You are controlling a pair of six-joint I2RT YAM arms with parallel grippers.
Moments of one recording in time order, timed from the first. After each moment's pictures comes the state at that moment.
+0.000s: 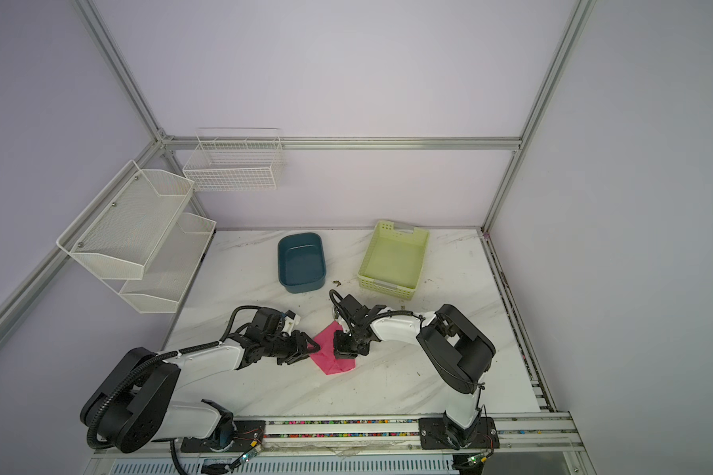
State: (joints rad) left arm -0.44 1.36 0.47 -0.06 0.55 -0.83; right arm 0.85 1.80 1.01 -0.40 -0.40 0.78
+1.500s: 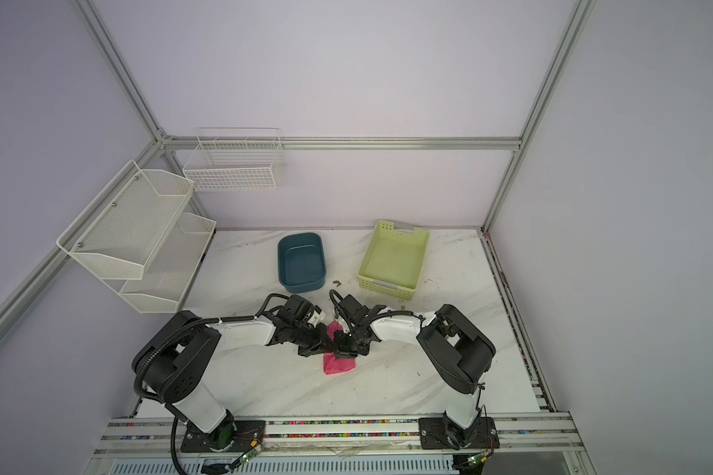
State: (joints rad) left arm -0.57 1.68 0.77 -0.18 0.58 -0.84; right arm 0.85 1.80 1.01 -0.40 -0.40 0.78
